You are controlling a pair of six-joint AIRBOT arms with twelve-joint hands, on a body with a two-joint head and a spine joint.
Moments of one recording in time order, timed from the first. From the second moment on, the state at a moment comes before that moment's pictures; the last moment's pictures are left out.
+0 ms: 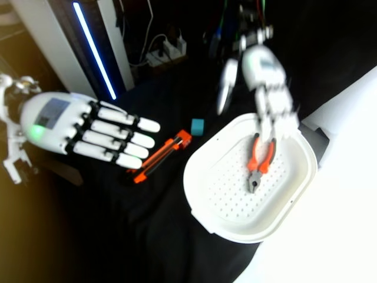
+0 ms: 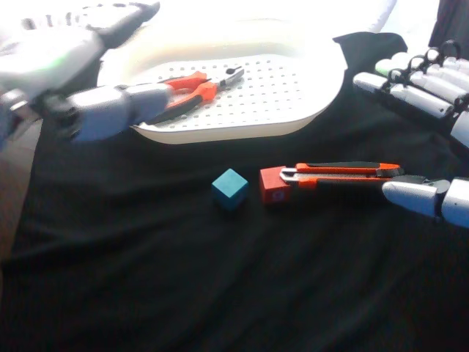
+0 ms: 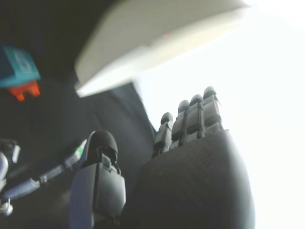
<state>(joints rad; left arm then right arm) 0.80 -0.91 1.01 -0.37 -0.89 1.35 -0.99 -0.84 0.89 0.18 0.93 -1.05</state>
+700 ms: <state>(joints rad) 1.03 -0.87 0.88 -0.40 -1.24 1.31 -0.90 -1.06 1.07 0.22 0.66 -1.05</state>
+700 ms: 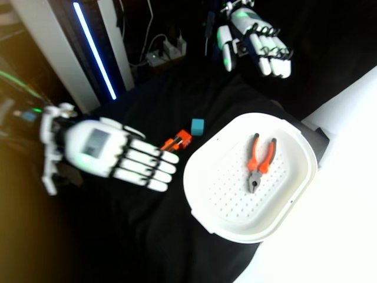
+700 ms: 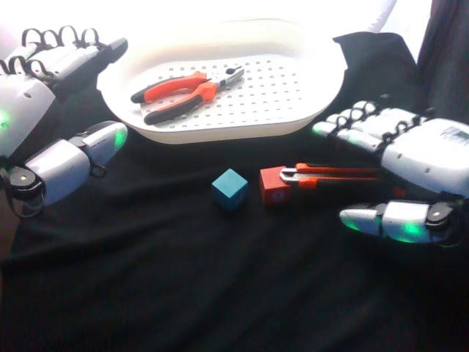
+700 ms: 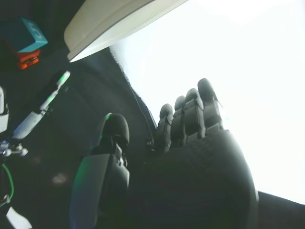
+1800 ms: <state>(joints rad) 1.10 -0.87 0.87 -0.44 -1.33 1.27 -0.68 -0.94 1.00 0.06 0.76 -1.10</state>
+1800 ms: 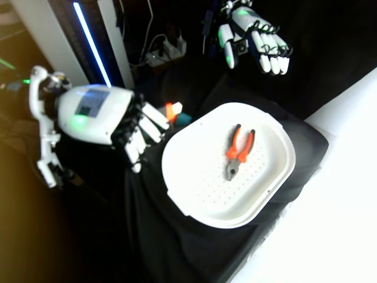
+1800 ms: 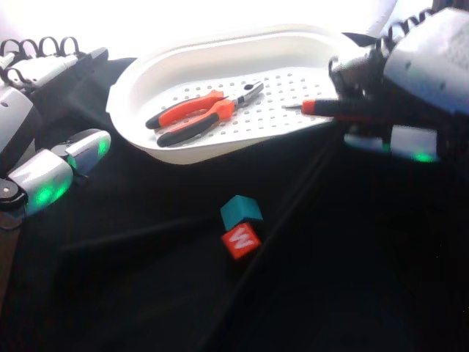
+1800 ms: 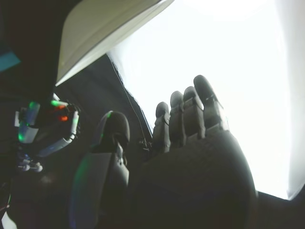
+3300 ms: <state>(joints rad) 1.11 -0.87 0.86 -0.45 -1.35 1.26 -0.68 -0.85 0.93 0.03 0.72 -1.09</state>
